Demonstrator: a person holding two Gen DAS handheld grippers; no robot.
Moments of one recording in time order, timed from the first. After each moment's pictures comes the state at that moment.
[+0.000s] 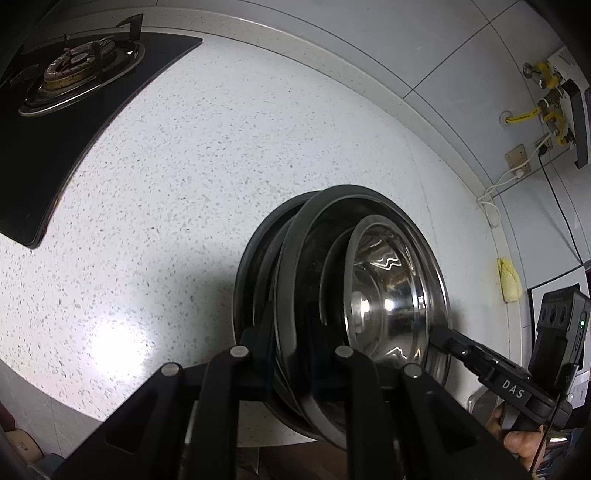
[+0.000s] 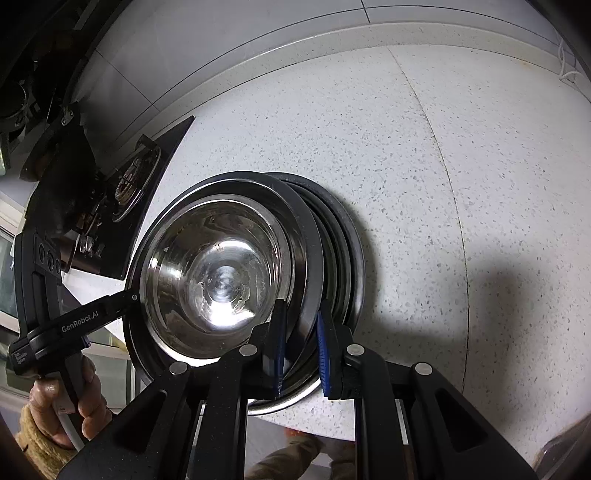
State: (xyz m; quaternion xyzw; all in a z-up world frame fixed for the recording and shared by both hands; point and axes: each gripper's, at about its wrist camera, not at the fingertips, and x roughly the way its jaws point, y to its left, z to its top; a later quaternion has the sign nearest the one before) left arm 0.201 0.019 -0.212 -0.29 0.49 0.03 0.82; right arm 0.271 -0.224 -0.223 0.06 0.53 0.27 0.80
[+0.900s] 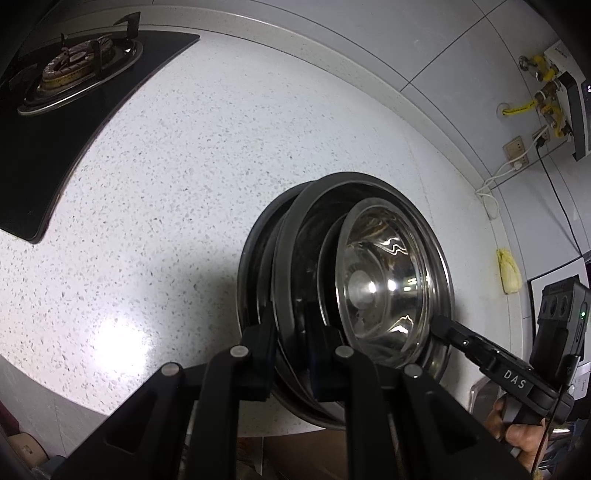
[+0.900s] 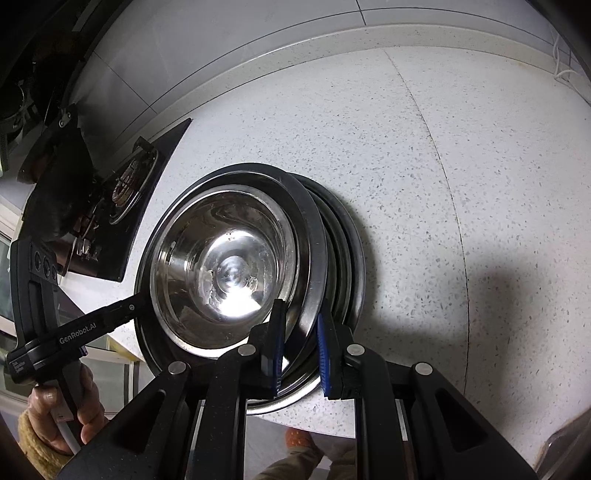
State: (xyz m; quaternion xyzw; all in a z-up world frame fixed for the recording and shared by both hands) left arm 0.193 0.015 -0.211 -0.29 0.50 0.03 0.82; right arm 0.264 -0.222 -0.222 0.06 0.53 0.26 0.80
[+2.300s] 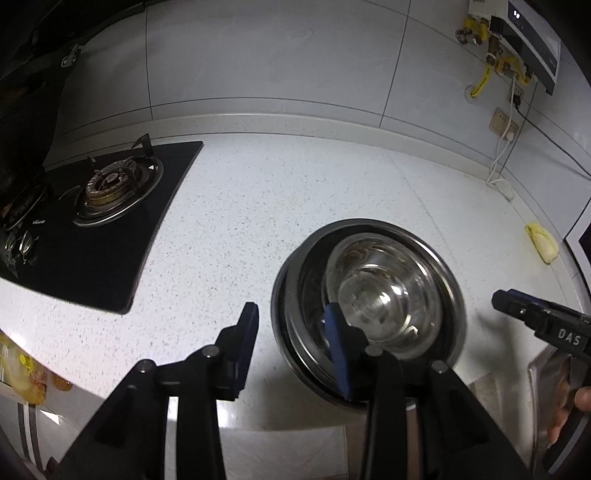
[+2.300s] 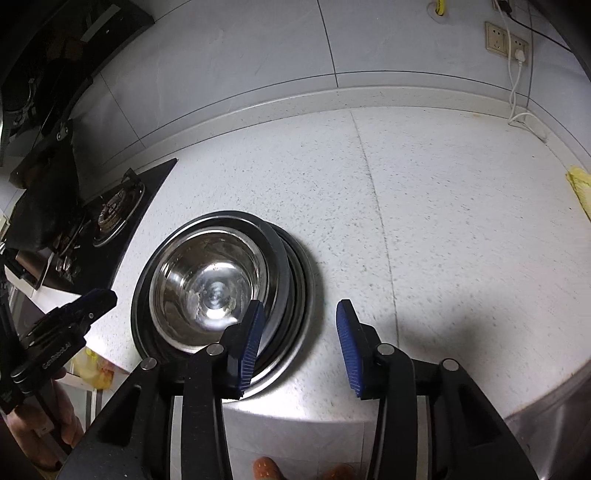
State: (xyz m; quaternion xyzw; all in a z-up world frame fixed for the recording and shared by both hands) left arm 0.146 -0.032 -0.144 -0.12 0.40 0.10 0.90; right arm 0.225 -0.244 -0.178 0.03 0.45 0.19 0.87
